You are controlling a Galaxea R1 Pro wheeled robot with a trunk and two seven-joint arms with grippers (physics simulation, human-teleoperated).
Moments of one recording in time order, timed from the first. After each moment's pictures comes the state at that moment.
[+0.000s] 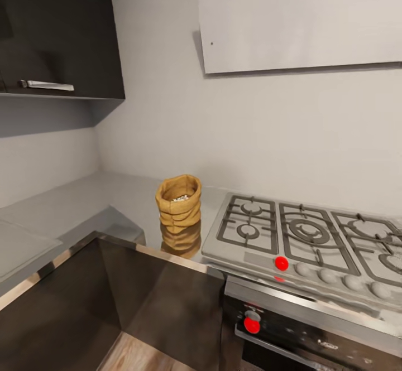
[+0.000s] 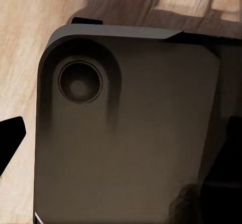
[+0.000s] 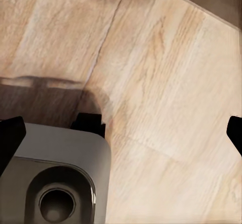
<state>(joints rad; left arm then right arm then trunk) 0.00 -0.04 0.01 -0.04 0.11 -0.08 -0.01 -0.23 -0.12 0.03 0.03 0.08 -0.09 0.09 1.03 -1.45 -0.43</state>
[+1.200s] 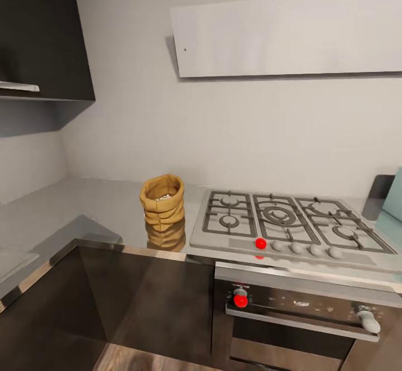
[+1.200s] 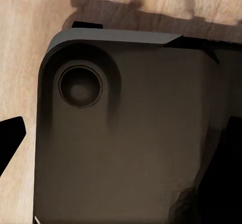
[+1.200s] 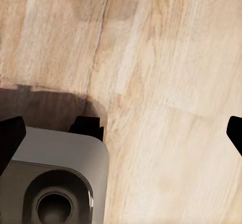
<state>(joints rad) 0.00 -0.04 0.01 -0.04 0.11 -0.08 -0.01 -0.23 -0.13 0.03 0.03 0.08 -0.09 0.09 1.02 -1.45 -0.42</state>
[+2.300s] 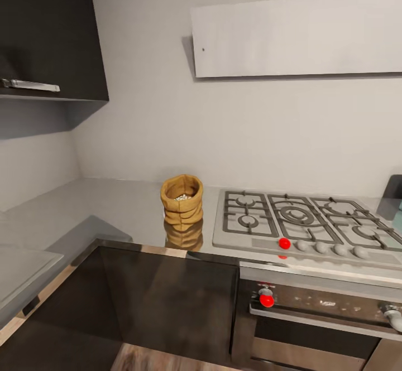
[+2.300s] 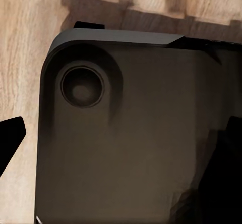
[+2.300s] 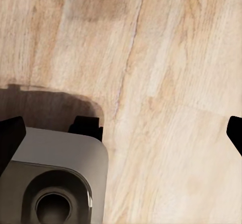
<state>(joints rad) 0.00 -0.04 0.01 -0.04 0.12 -0.08 0.00 -0.23 -0.13 0.03 0.03 0.08 -0.09 0.09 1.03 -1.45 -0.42</state>
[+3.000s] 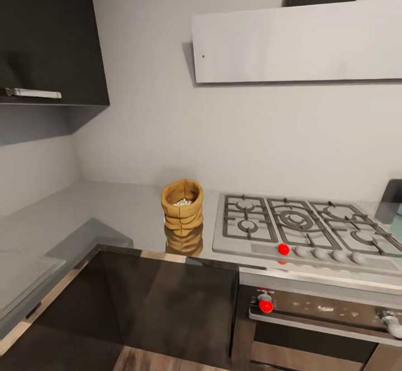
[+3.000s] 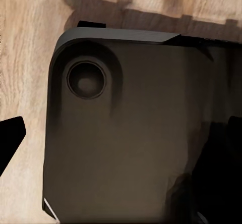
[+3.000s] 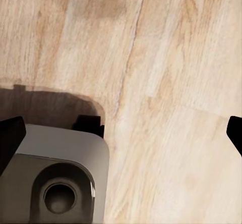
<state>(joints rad) 0.00 -0.04 0.01 -0.03 0.12 -0.08 0.00 -0.23 -0.13 0.03 0.03 0.08 -0.10 0.09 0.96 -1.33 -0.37</state>
